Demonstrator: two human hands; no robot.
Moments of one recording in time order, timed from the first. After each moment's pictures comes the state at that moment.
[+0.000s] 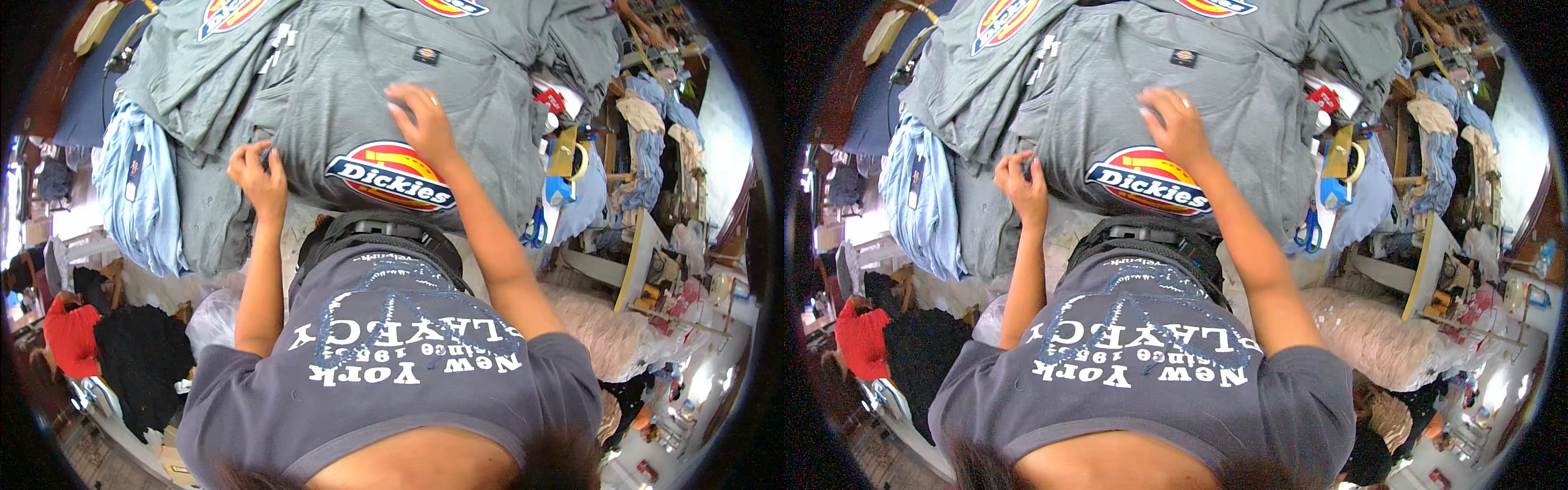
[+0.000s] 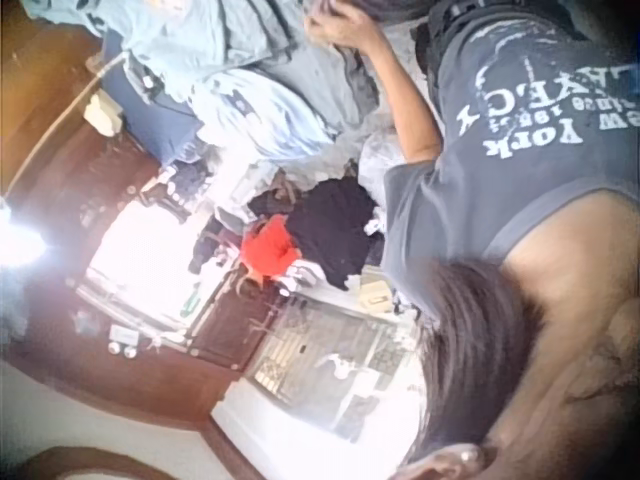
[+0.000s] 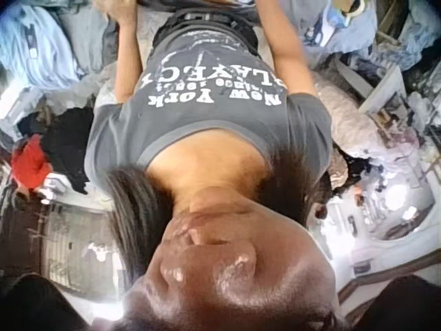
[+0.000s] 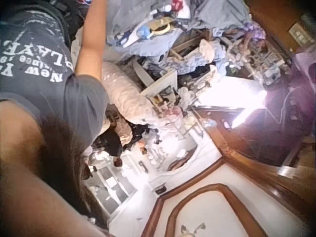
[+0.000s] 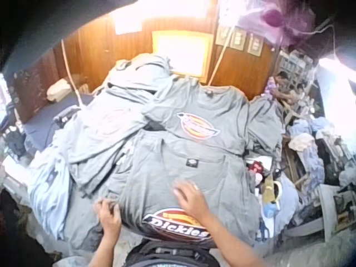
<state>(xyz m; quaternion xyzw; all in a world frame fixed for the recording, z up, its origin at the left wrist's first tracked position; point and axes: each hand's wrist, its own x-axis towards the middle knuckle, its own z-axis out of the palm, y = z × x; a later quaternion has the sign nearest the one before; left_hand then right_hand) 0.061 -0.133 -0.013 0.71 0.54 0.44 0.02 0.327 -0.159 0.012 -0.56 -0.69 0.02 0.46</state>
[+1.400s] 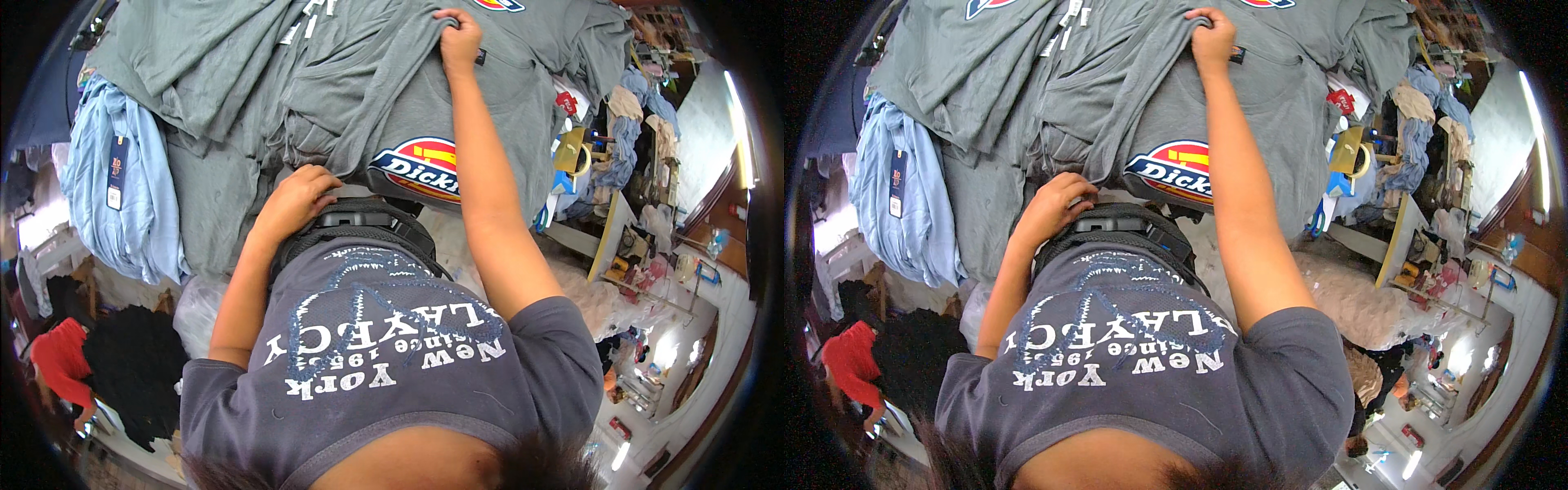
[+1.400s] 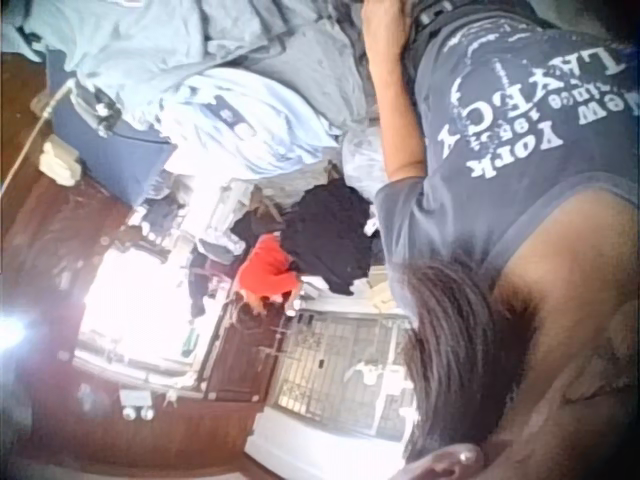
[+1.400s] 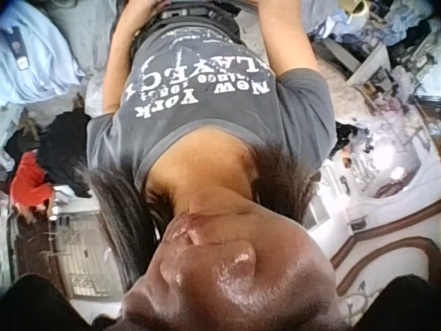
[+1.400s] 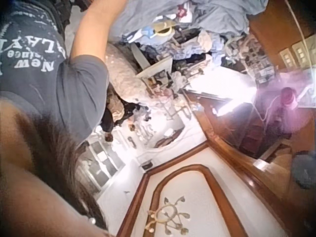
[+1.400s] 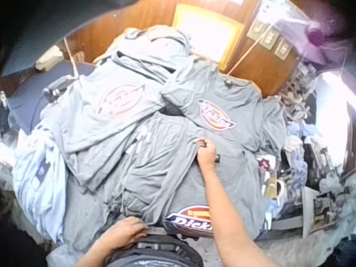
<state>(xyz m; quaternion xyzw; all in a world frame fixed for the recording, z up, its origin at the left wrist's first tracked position) 0.004 -0.124 -0.006 0.86 0.24 0.21 0.39 0.334 -0.018 -0.006 -0.65 -0.50 0.09 0.56</state>
